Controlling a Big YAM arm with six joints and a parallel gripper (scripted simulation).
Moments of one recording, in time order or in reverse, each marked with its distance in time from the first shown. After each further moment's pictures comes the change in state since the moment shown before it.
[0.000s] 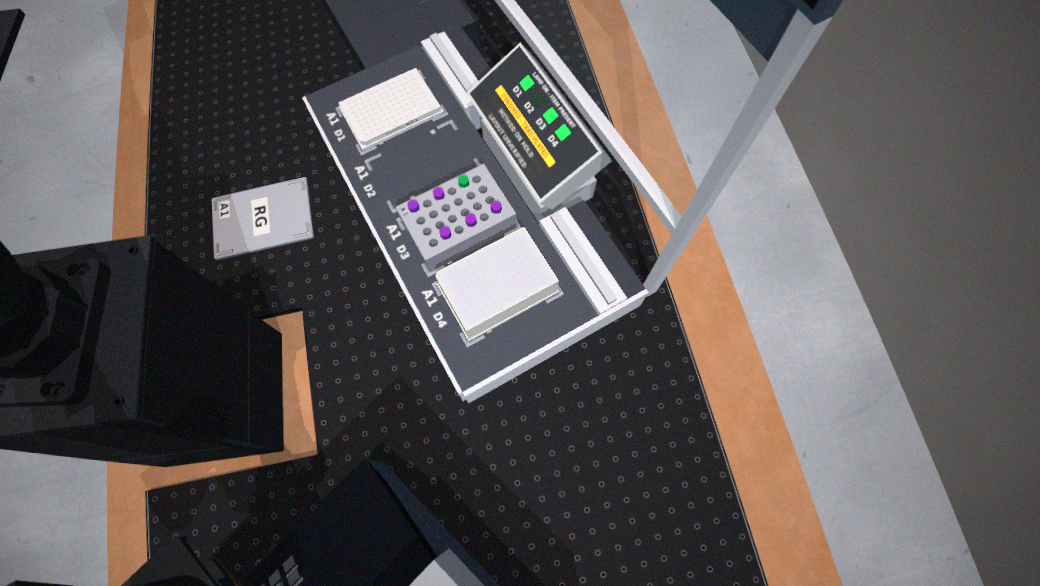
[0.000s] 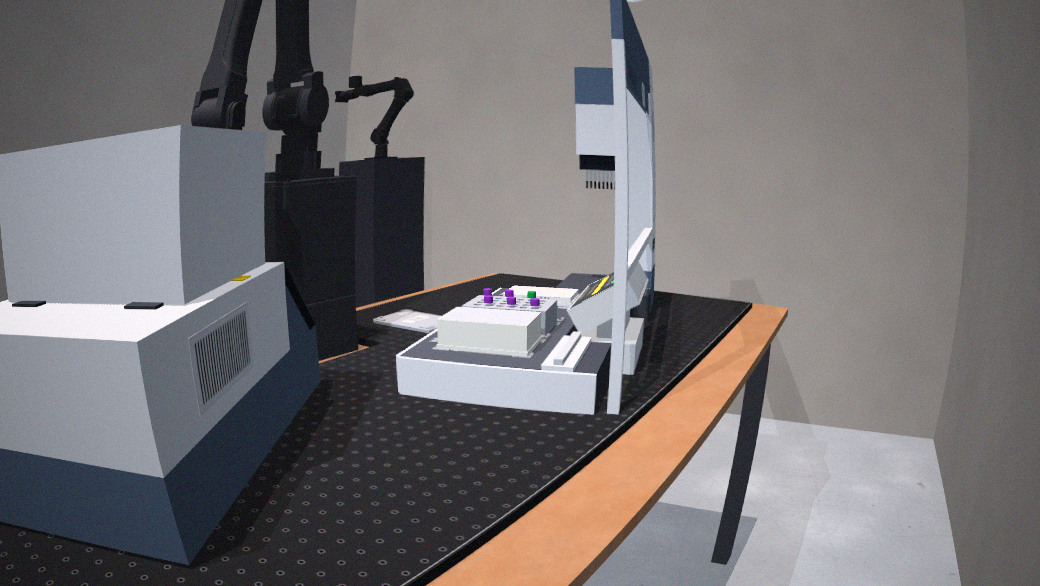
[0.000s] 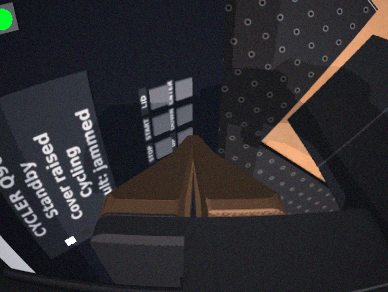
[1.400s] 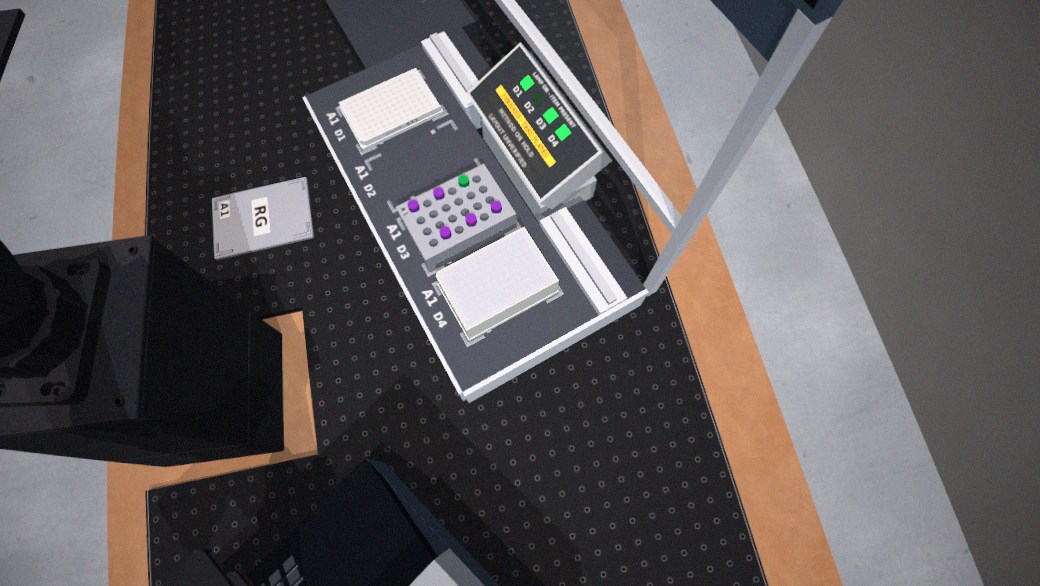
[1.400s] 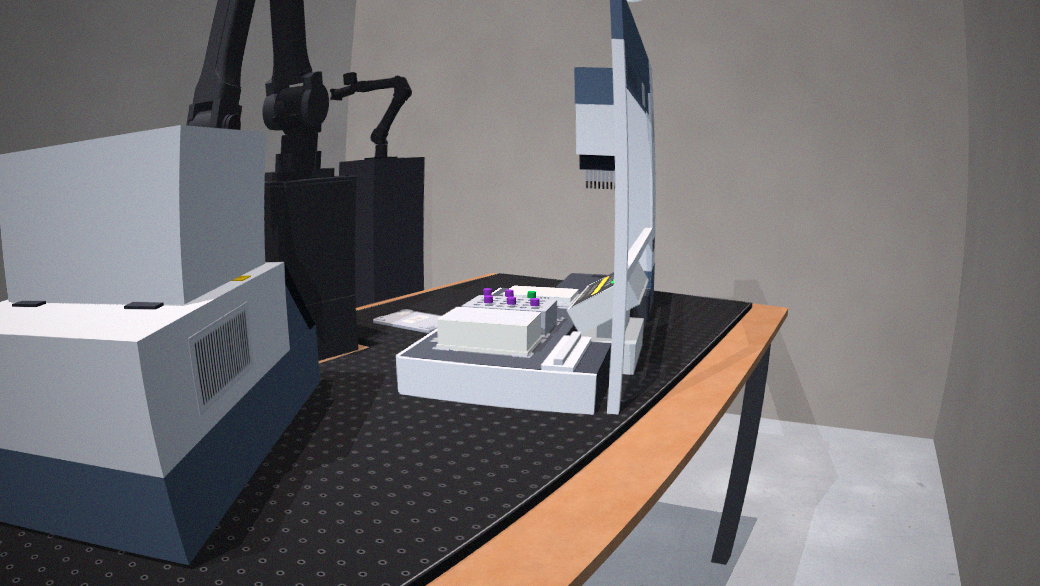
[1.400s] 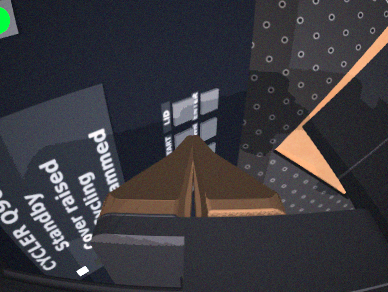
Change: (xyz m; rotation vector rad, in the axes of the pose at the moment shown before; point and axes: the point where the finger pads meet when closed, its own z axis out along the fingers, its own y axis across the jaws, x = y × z) arm 0.000 0.015 0.020 0.006 0.001 0.000
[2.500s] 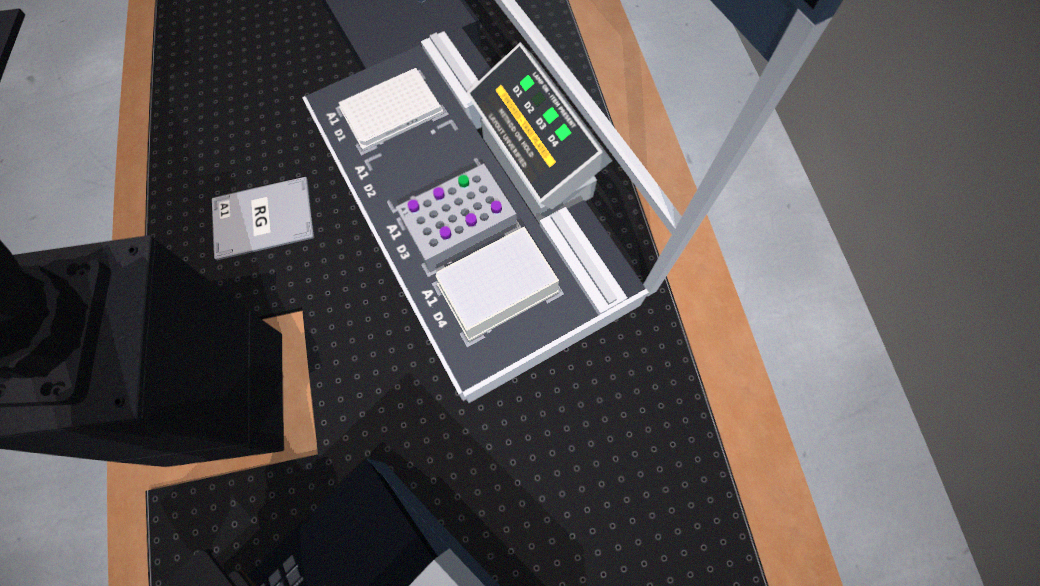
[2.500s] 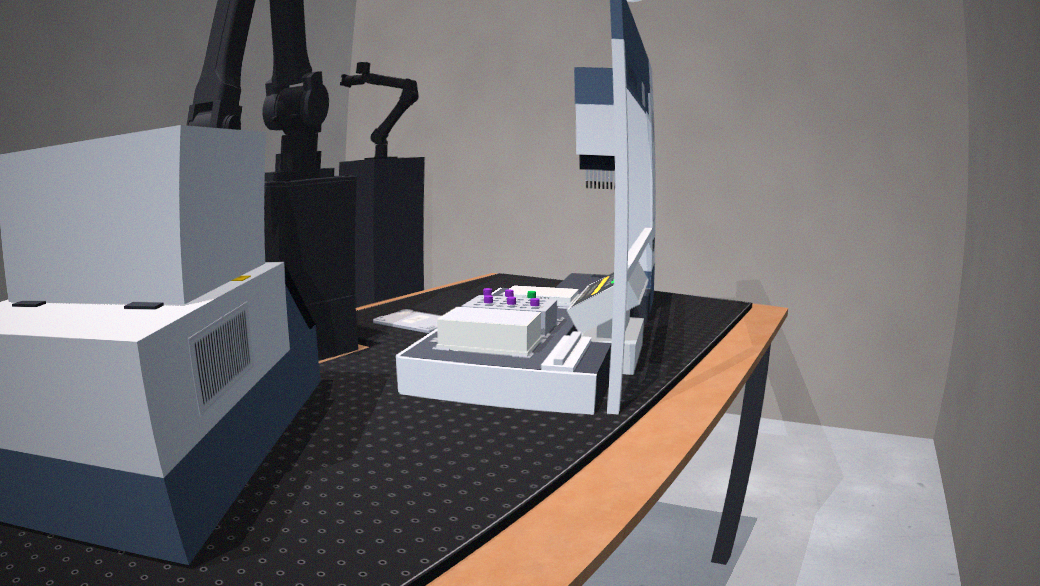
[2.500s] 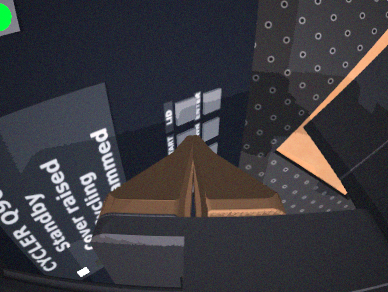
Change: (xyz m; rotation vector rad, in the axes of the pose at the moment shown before) arm 0.001 0.001 0.001 -0.001 -0.001 -0.004
